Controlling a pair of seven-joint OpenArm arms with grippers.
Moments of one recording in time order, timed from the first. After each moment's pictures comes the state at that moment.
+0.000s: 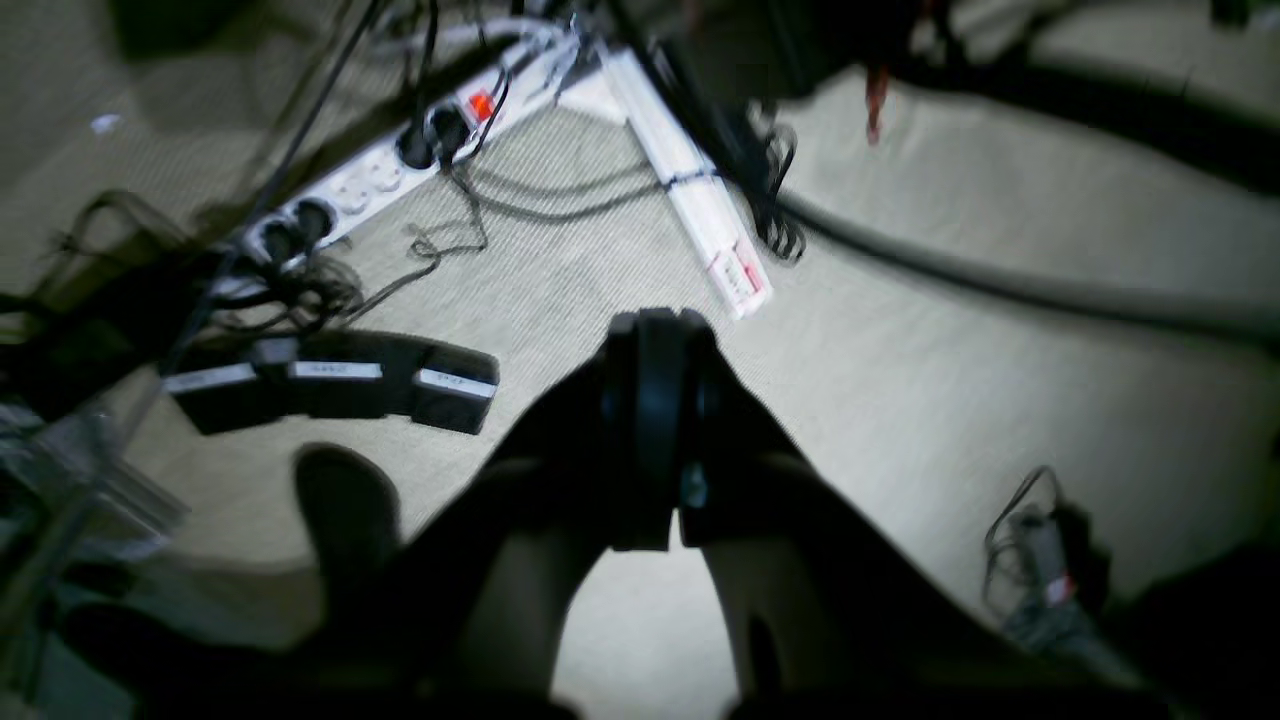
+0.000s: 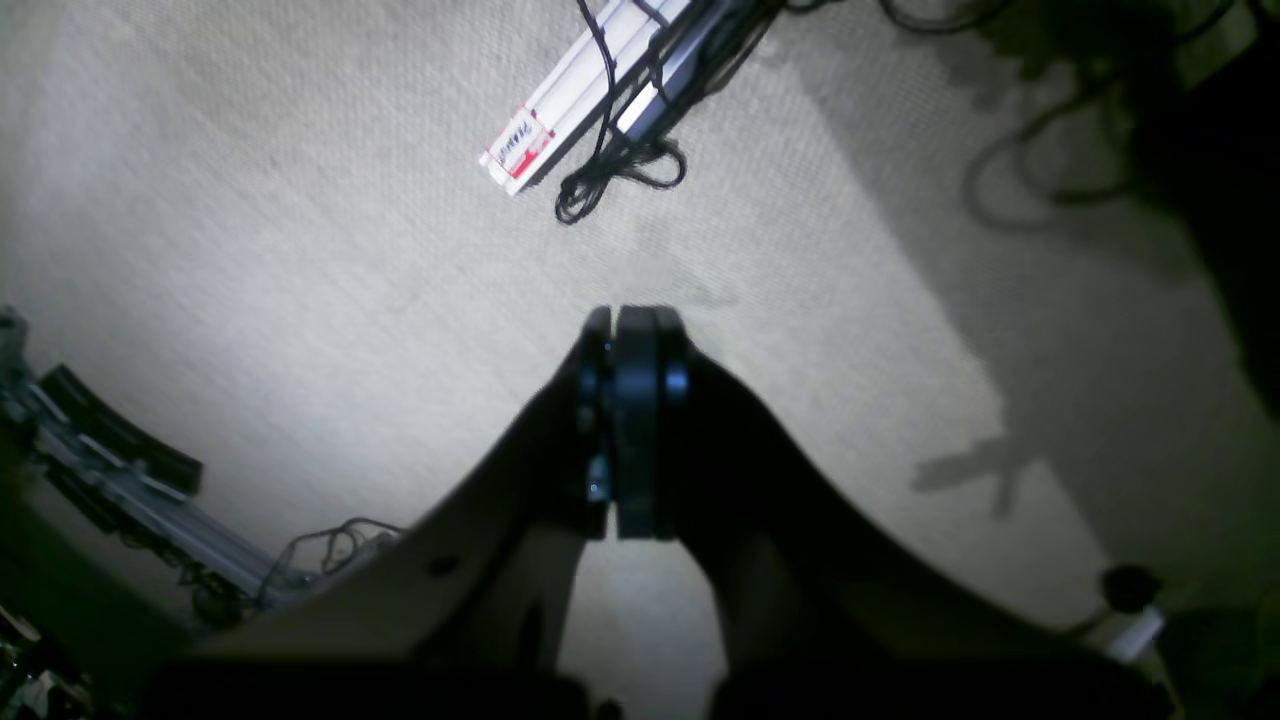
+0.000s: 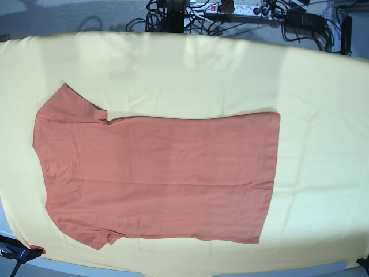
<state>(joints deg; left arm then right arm) 53.9 -24.5 18.8 93.7 -5.9 -12.4 23.2 -57.3 22.9 -20.6 94.8 -12.3 14.0 -26.4</state>
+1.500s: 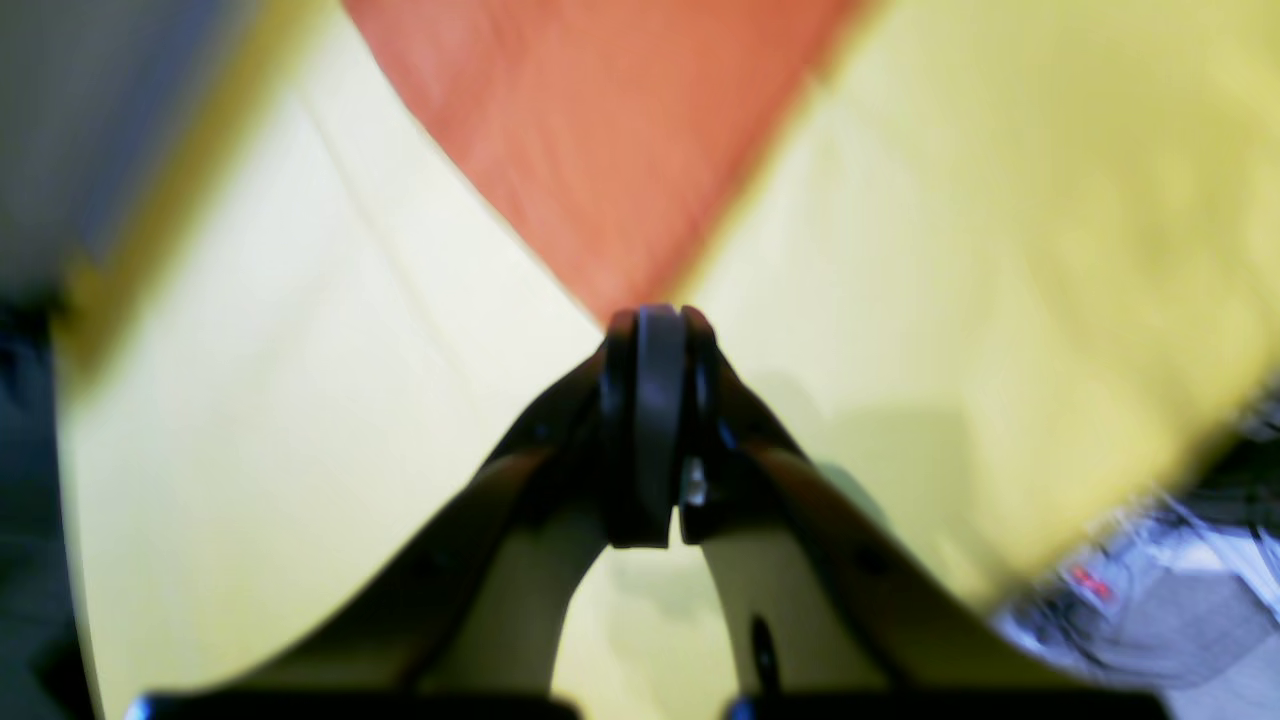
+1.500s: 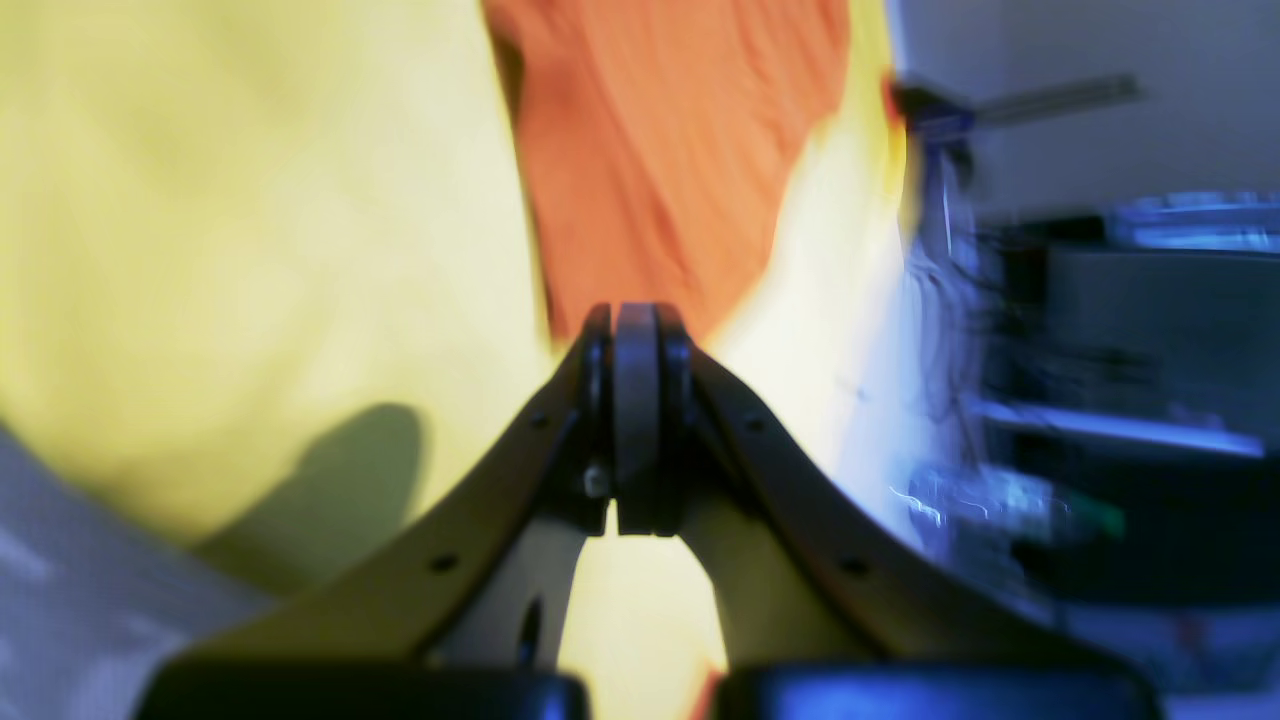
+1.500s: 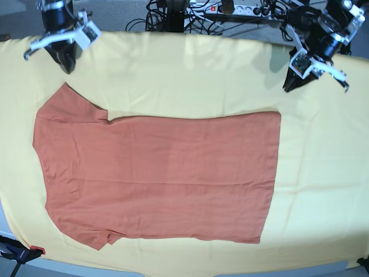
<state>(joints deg) 48.4 -40.1 -16.5 133.0 -5.8 -20.3 18.4 -52.7 32.2 -6.1 133.0 -35.2 -2.0 -29.2</state>
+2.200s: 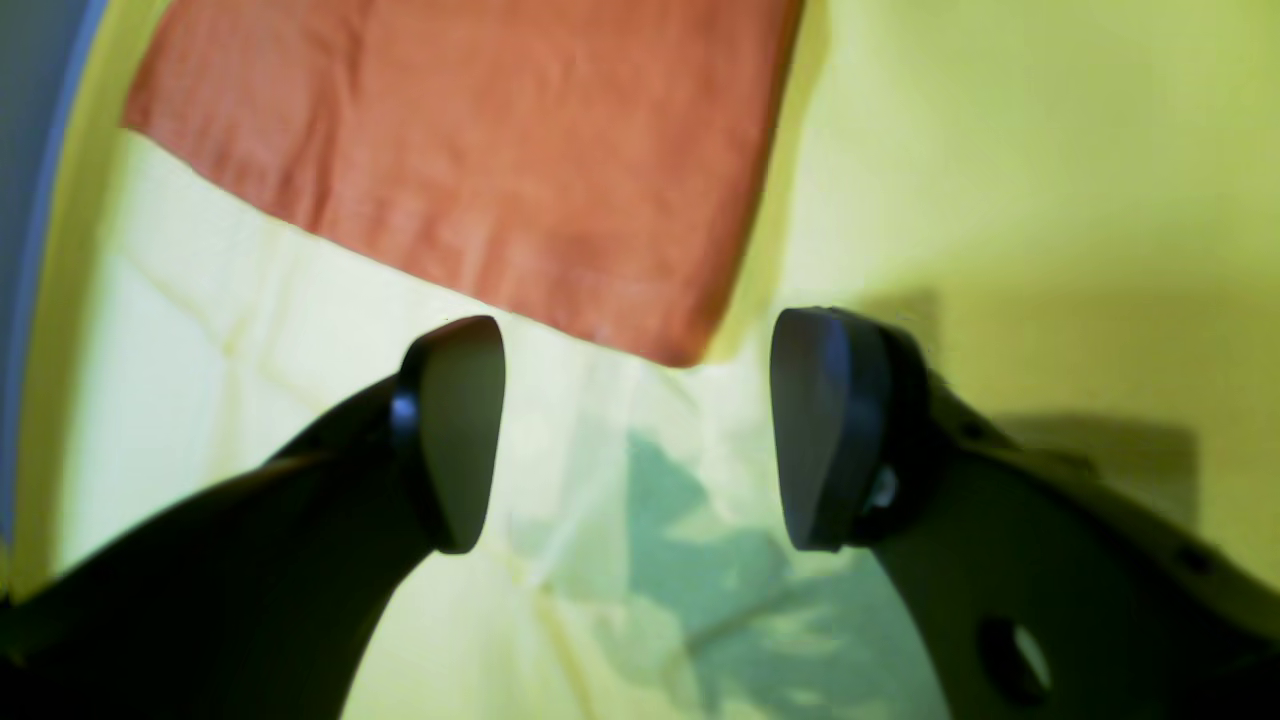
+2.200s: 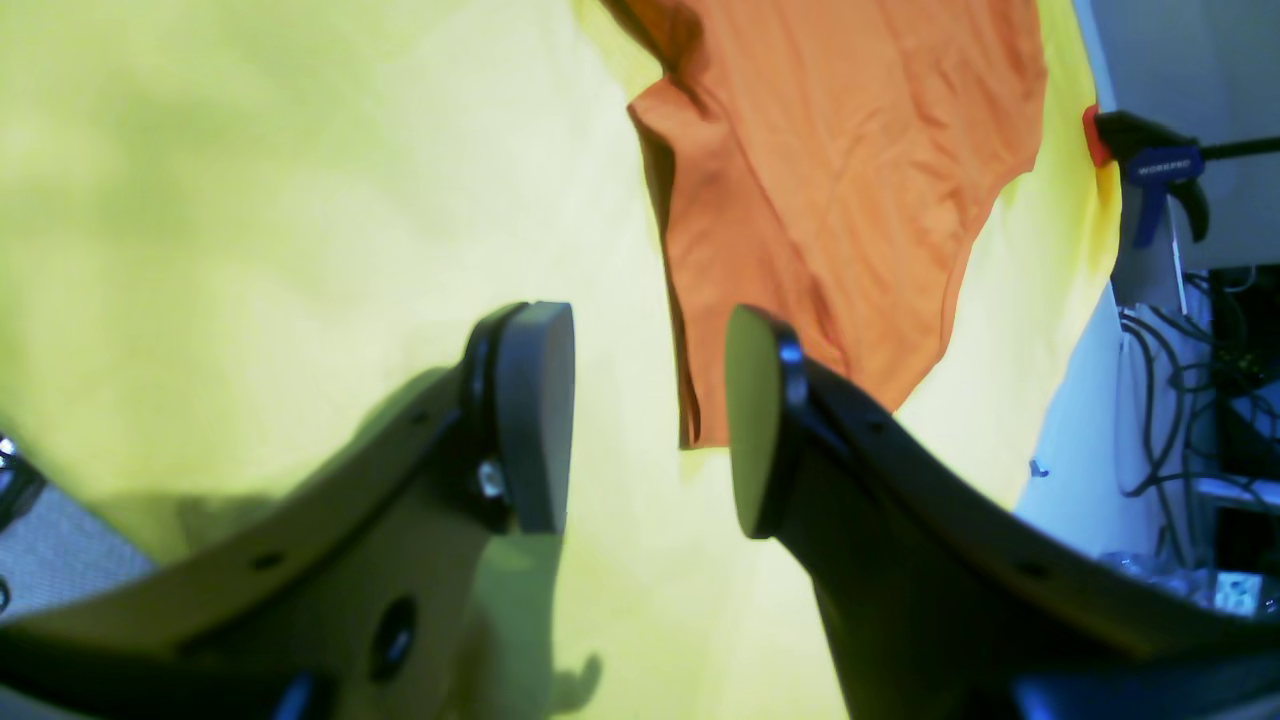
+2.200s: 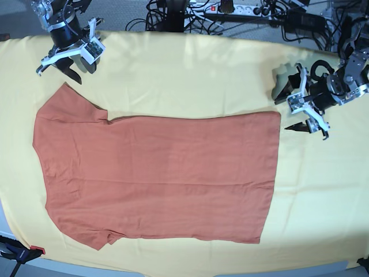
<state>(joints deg) 11.5 -55.5 12.5 100.7 0.6 -36.0 4.9 -44.7 31.8 -5.6 127.1 -23.8 7.0 -25.9</state>
